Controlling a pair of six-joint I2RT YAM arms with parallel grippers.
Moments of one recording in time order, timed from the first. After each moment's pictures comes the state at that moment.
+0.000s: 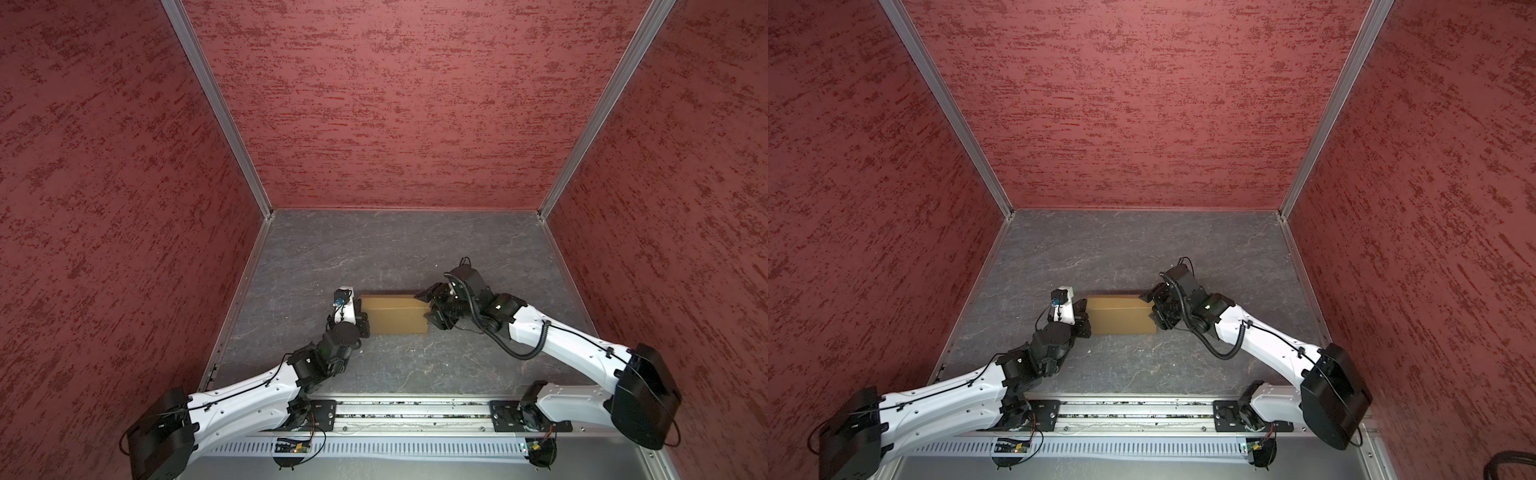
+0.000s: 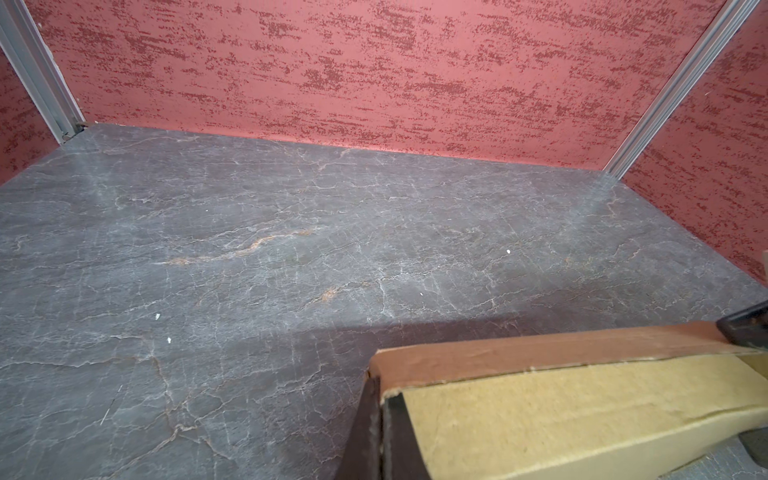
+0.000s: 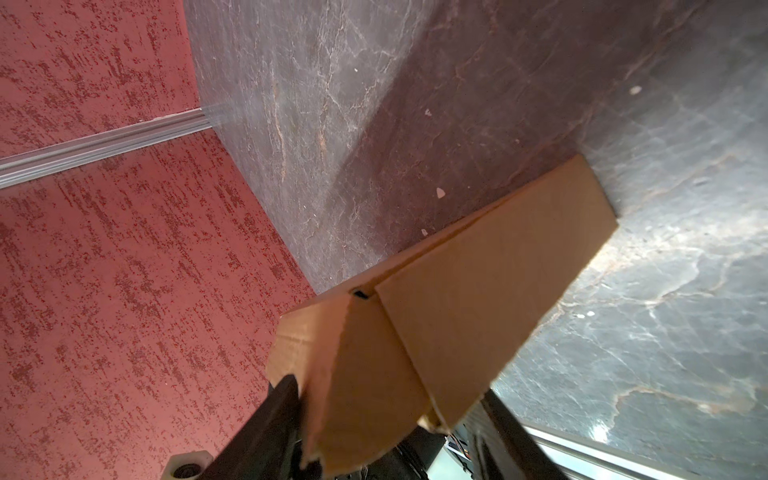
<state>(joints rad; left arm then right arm) -0.95 0.84 0.25 0.23 -0.71 -0.43 0.74 1.27 0.85 -0.30 -0.25 1.65</state>
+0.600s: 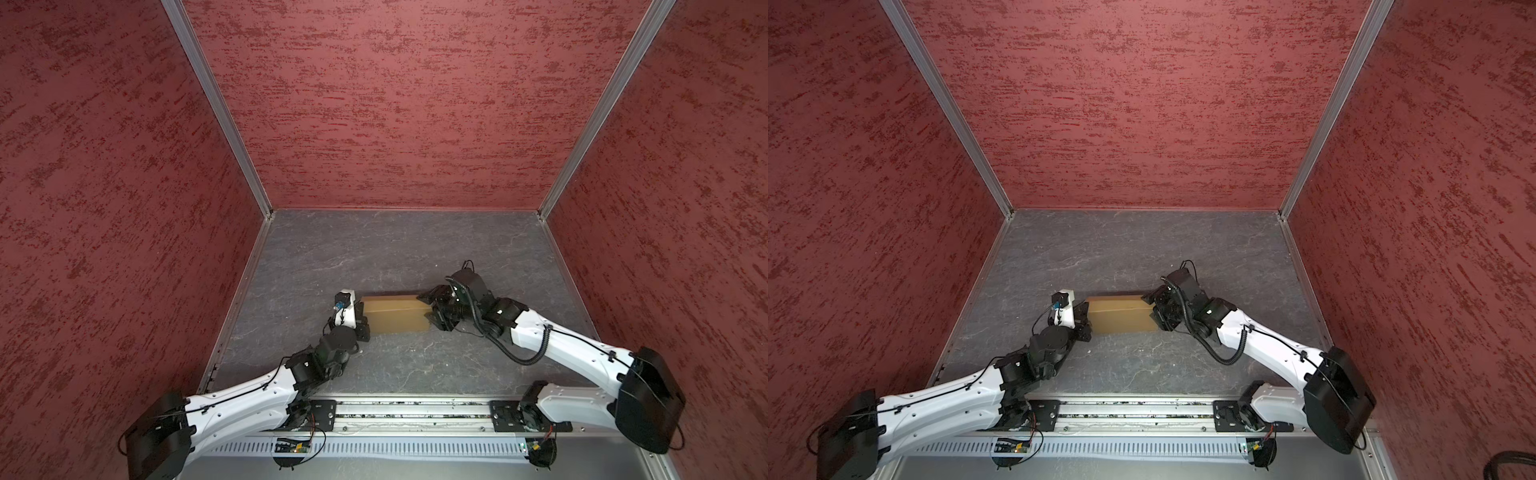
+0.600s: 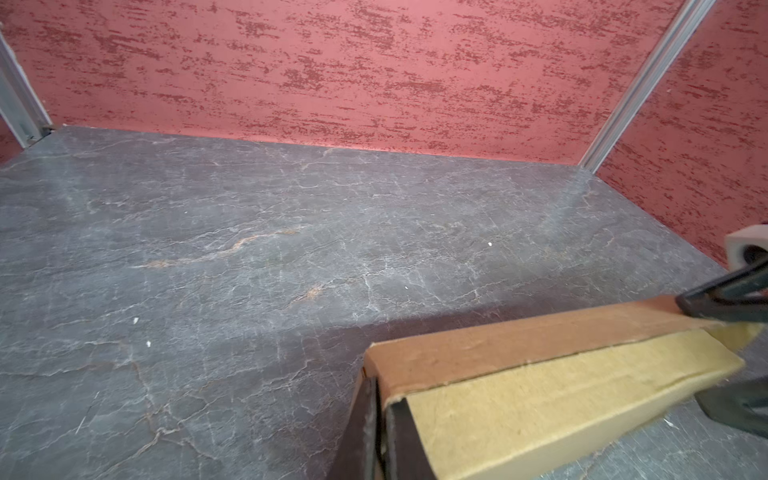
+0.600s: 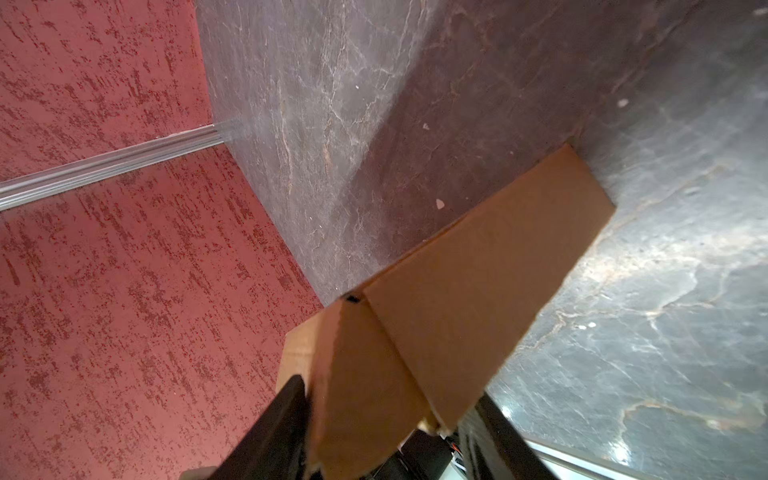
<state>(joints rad) -0.97 0.81 0.22 0.26 -0.67 -0.40 0.74 1.25 0.80 -0.26 -0.20 1.68</state>
